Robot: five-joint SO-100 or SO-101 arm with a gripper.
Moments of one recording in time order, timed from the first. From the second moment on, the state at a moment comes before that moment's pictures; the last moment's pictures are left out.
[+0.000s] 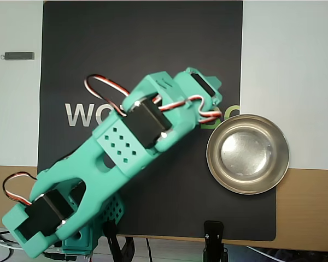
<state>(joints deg) 48.7 95.4 81.6 74.5 -5.7</state>
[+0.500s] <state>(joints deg) 63.1 95.4 81.9 74.5 -5.7</state>
